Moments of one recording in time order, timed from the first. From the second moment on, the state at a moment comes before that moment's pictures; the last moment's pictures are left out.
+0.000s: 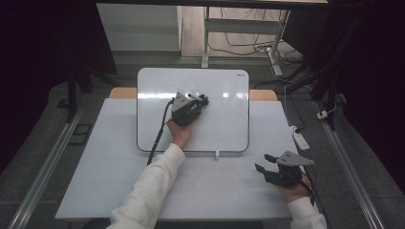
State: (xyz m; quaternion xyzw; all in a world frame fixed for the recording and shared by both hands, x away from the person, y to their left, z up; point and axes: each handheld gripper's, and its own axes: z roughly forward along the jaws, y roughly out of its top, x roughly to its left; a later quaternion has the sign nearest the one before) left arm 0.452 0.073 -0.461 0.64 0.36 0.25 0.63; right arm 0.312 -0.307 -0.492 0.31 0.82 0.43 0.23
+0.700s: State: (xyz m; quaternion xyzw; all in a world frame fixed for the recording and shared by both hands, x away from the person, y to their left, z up) left arm 0.451 0.068 -0.462 0.64 0.36 0.25 0.63; right arm 0.312 -0.305 -0.492 0.31 0.82 0.43 0.23
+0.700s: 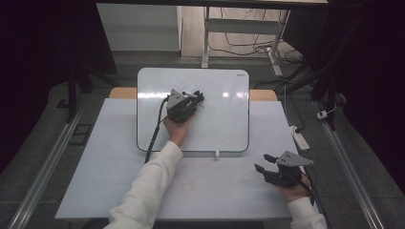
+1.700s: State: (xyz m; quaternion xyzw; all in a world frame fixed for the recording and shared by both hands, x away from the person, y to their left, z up) left arm 0.454 0.064 -0.460 0.65 0.35 0.25 0.63; right arm 0.311 -0.305 -0.492 0.31 0.82 0.43 0.23
